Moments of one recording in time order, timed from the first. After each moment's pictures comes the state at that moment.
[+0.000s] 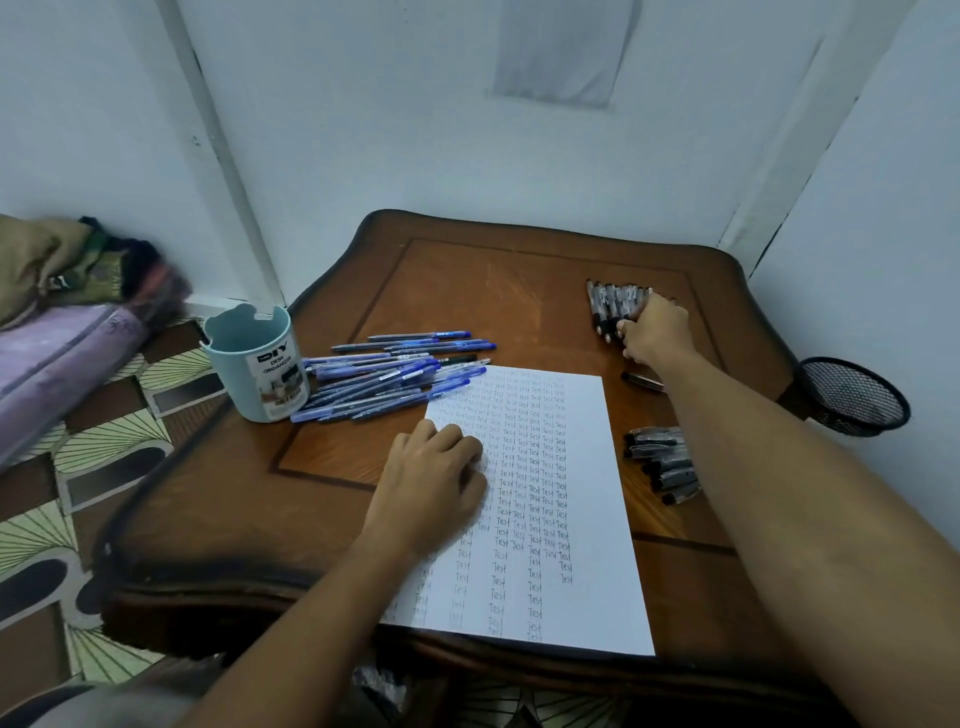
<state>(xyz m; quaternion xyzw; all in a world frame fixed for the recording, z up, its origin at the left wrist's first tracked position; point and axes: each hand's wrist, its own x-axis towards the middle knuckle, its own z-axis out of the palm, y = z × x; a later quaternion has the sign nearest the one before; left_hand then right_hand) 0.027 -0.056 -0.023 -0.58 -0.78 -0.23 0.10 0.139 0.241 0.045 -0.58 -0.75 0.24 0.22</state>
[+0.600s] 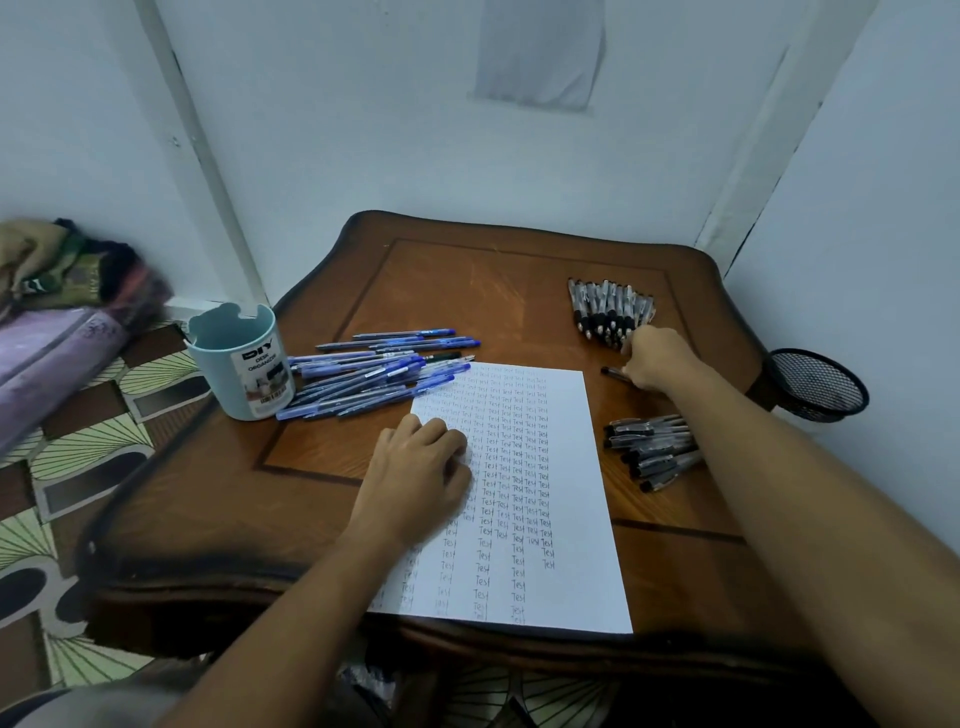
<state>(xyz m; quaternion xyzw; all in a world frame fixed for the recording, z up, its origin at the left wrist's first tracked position) 0.023 -0.055 -0.026 -0.58 -0.78 -0.22 0.10 0.179 0.221 0.048 -0.54 -0.84 0.09 0.00</state>
